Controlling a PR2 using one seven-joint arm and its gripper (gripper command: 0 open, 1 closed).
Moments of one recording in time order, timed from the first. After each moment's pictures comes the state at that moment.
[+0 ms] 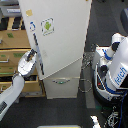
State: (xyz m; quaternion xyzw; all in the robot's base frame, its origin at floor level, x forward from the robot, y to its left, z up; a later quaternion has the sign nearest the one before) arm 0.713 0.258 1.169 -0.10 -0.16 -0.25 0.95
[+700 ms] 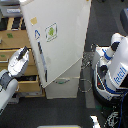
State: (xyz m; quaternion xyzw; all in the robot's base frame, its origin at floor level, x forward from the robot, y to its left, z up) arm 0.659 0.278 1.248 -0.11 -0.21 -0.32 0.92
